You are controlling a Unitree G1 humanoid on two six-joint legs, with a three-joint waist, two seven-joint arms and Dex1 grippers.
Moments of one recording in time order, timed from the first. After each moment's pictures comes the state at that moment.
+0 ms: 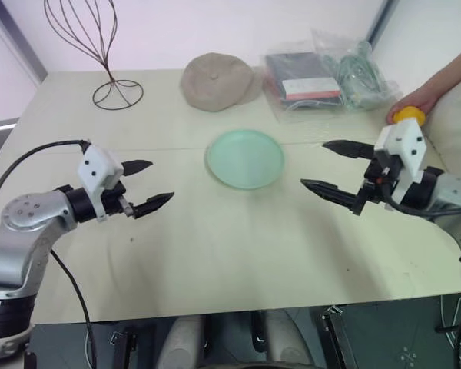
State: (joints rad) left arm -0.20 0.80 0.22 -0.32 -0.52 0.48 -0.87; right arm -0.31 -0.88 -0.28 -0.52 0.68 0.72 0.78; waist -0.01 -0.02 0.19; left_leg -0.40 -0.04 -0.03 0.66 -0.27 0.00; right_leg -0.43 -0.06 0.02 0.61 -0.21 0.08
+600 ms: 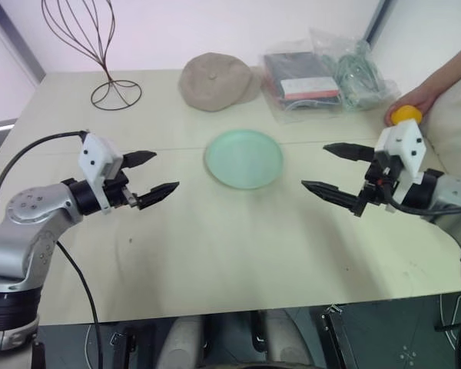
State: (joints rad) left arm -0.26 0.77 0.22 -0.32 -0.58 0.52 -0.84; right arm -0.28 -0.89 -0.28 -0.51 0.69 0.73 0.78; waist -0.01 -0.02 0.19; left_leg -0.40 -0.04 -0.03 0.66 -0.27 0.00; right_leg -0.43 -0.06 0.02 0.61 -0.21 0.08
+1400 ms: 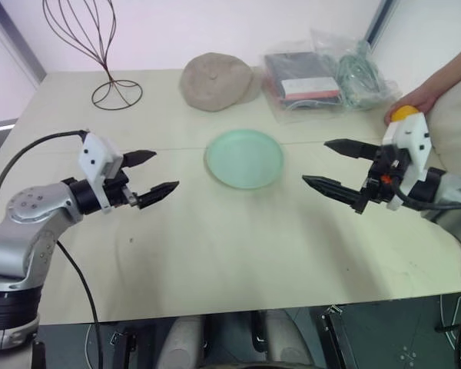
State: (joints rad) left arm -0.27 0.77 0.21 -0.31 -0.57 0.52 -0.84; right arm -0.30 -0.88 -0.31 -0.51 0.77 0.76 0.74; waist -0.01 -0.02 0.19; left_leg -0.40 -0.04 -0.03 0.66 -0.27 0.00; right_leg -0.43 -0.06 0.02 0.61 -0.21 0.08
